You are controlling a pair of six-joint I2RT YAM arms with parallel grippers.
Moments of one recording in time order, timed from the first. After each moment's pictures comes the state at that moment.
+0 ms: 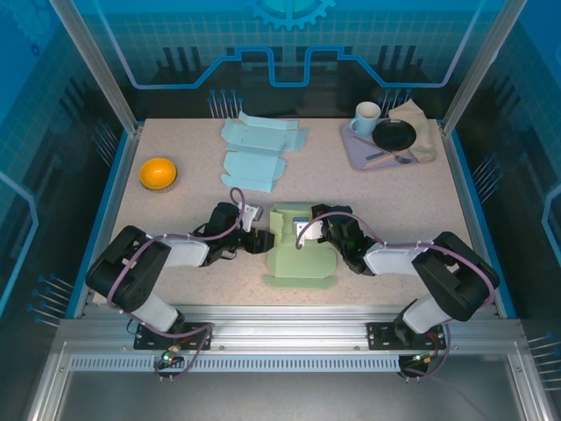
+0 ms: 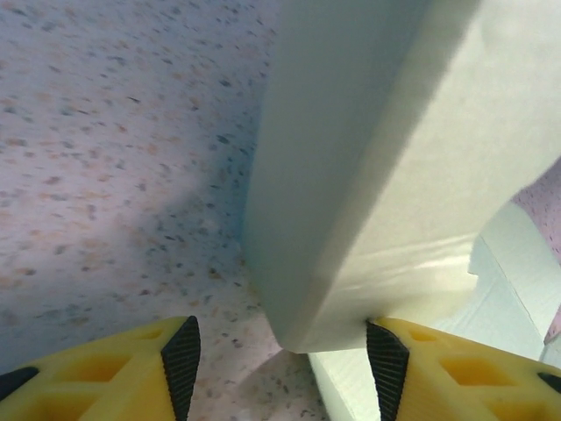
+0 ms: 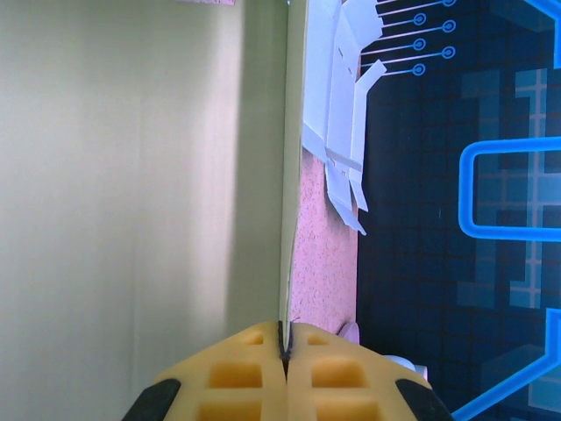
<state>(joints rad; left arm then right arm) -0.45 1.58 0.51 0.35 0.46 -0.34 0.67 1.52 0.51 0.60 0.23 -1.29</state>
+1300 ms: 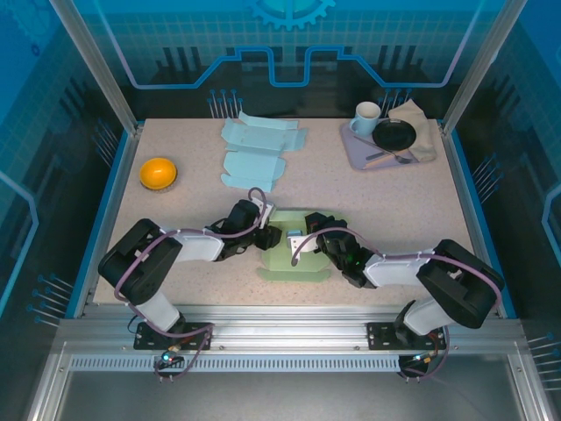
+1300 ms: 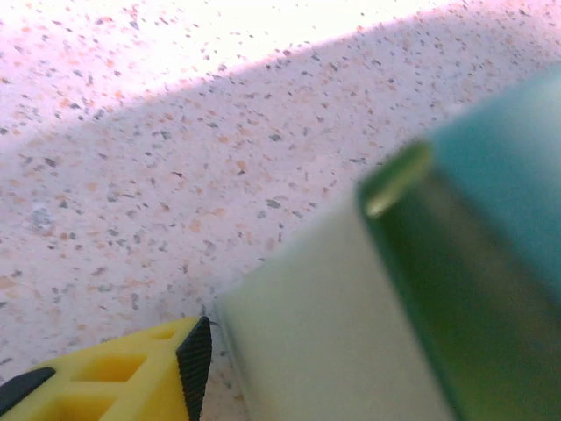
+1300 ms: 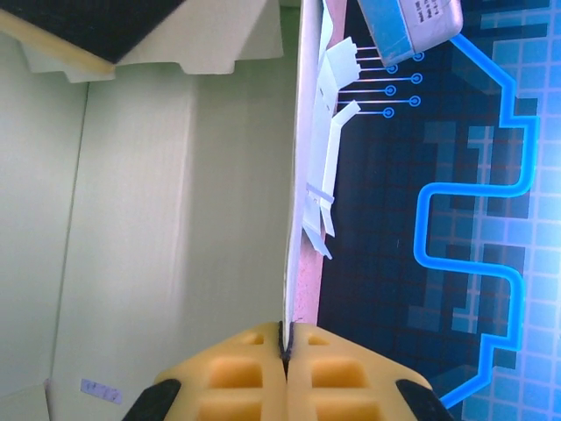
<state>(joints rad) -0.57 1.65 0.64 0.25 0.11 -0.24 0.81 1.46 0.44 0.66 0.34 -1.37</state>
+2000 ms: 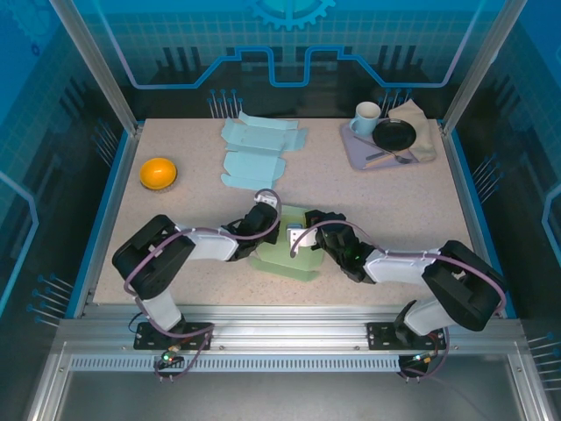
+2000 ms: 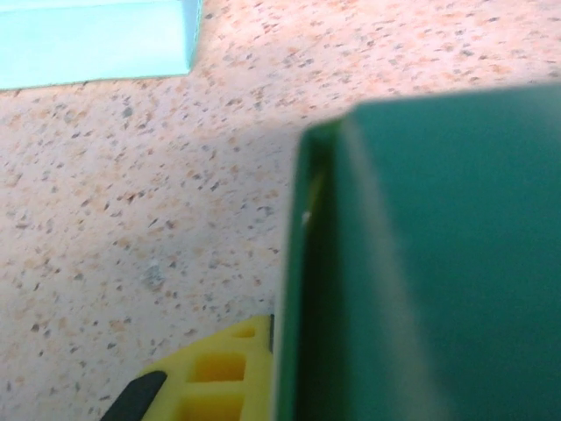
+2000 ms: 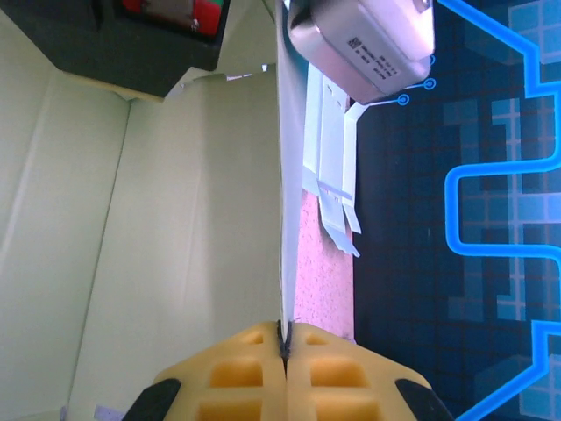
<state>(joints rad) -0.68 1.74 0.74 0.21 -0.32 -0.35 0.78 1.44 0.50 0.54 0.31 -1.22</state>
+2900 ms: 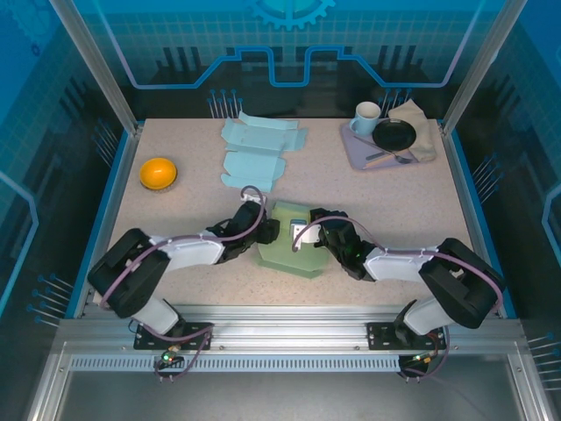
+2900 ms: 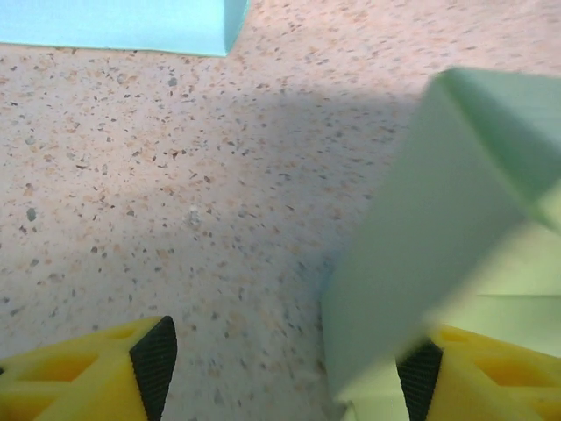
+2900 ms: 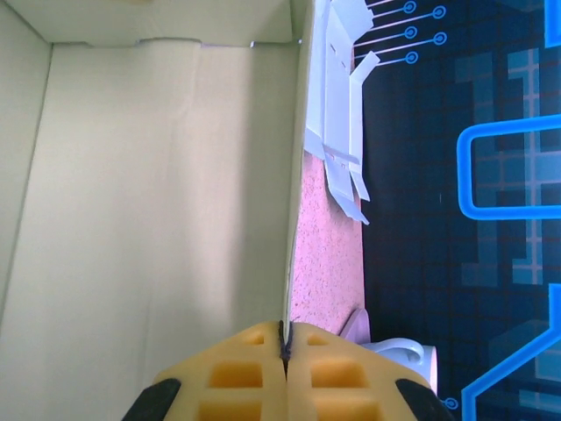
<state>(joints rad) -0.65 1.51 0.66 0.09 -0.20 -0.45 0.75 1.47 0.49 0.56 0.34 -1.19</state>
